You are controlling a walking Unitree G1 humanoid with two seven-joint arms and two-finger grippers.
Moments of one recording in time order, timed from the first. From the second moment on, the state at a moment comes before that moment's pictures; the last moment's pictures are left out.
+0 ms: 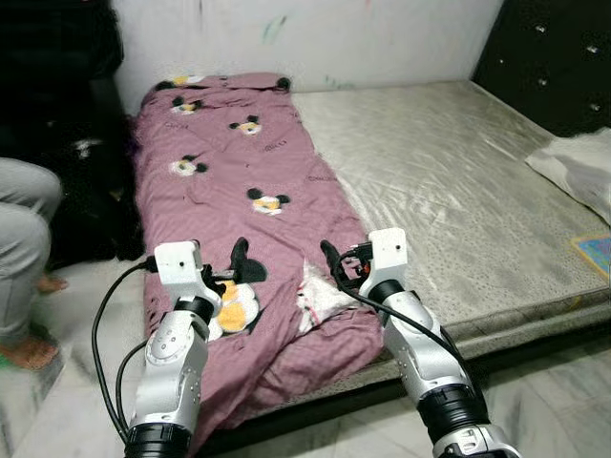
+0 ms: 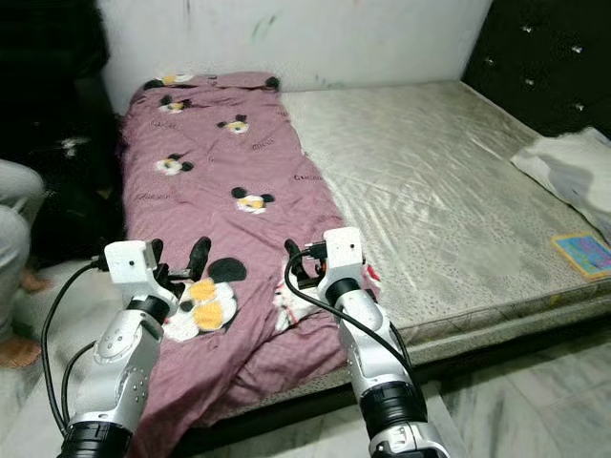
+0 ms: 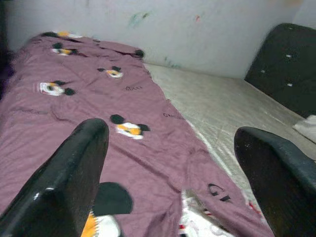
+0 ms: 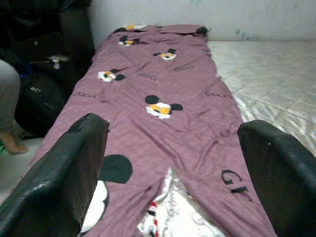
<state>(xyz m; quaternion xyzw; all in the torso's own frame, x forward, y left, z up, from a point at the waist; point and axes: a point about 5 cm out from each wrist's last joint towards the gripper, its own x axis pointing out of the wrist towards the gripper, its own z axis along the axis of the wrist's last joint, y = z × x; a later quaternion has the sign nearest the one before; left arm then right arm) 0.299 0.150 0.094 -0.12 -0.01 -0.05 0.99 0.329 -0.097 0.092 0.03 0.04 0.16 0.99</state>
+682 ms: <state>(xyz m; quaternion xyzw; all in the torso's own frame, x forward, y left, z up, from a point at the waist) 0.298 0.165 0.095 -0.11 -0.01 -0.03 0.99 0.332 -0.085 0.099 0.04 0.03 0.17 0.98</state>
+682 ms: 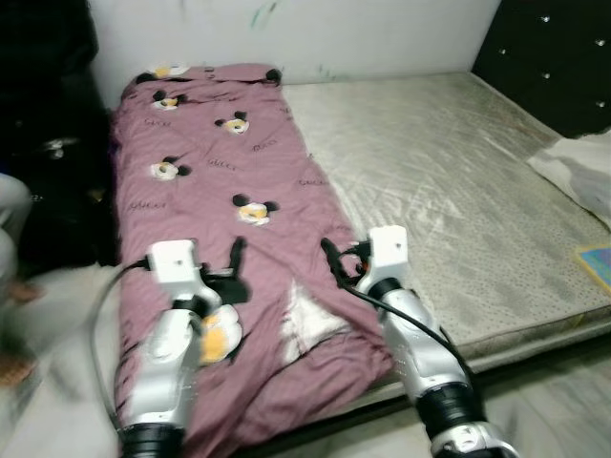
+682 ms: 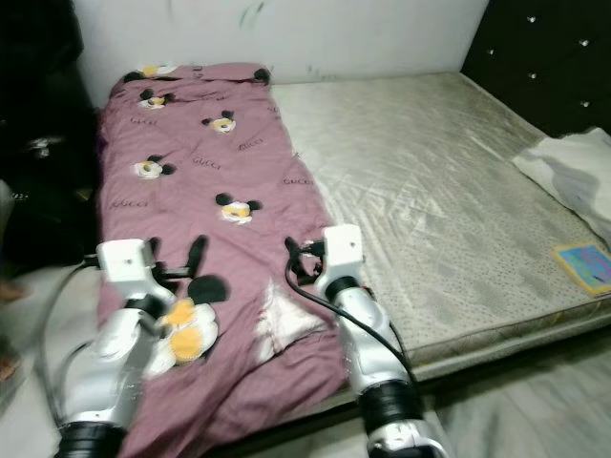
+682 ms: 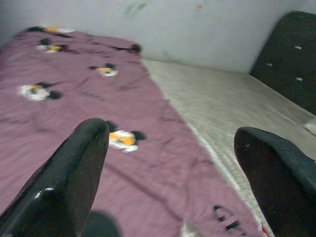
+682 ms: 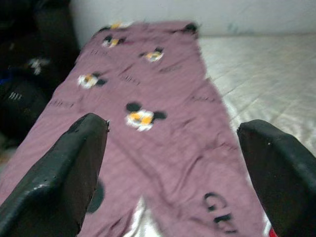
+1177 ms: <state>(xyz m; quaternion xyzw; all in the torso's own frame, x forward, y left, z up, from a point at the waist) 0.301 0.150 0.098 -0.12 -0.01 -0.05 0.99 0.330 -0.100 0.090 0.03 0.05 0.15 0.99</state>
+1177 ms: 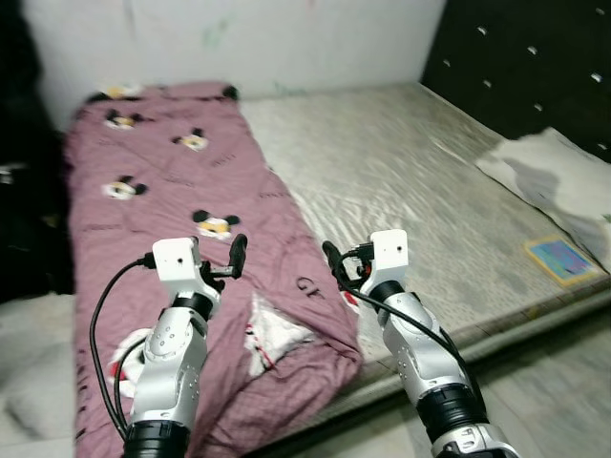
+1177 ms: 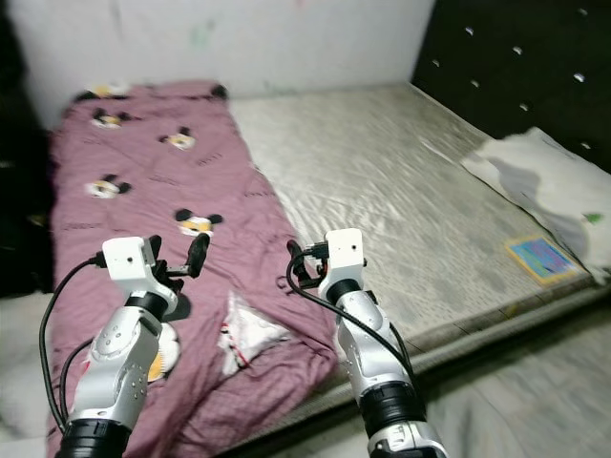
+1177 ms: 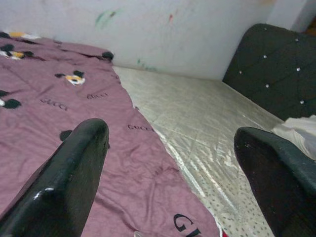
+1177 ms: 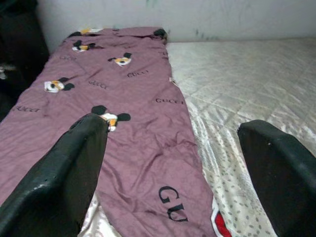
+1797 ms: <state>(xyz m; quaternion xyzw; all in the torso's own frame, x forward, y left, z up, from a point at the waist) 0.282 0.159 0.101 -0.10 -0.02 -0.05 0.99 0.334 -0.125 0.094 0.01 0.04 0.12 0.99</state>
